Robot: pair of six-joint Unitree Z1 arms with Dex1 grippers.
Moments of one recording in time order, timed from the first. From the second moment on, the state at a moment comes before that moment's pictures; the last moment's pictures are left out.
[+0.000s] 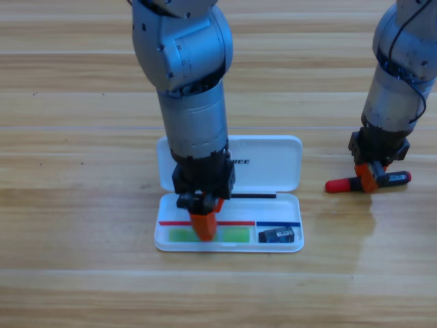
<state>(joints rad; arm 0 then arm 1) -0.87 2.22 -1.80 1.09 -0.08 0.87 0.59 2.20 -1.60 0.91 -0.04 -1.15</state>
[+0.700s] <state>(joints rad) -0.87 2.22 -1.80 1.10 -0.07 0.87 0.58 2.06 -1.54 0.98 -0.04 -1.14</state>
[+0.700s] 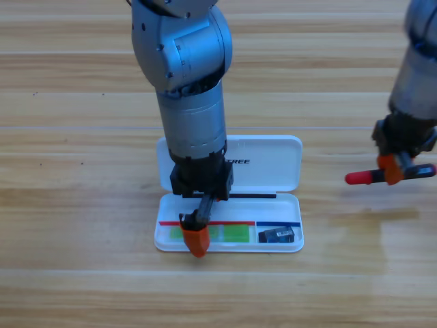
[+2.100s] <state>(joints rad) -0.79 1.91 -1.62 1.18 -0.06 0.98 0.72 1.94 -1.60 1.11 0.00 -1.00</state>
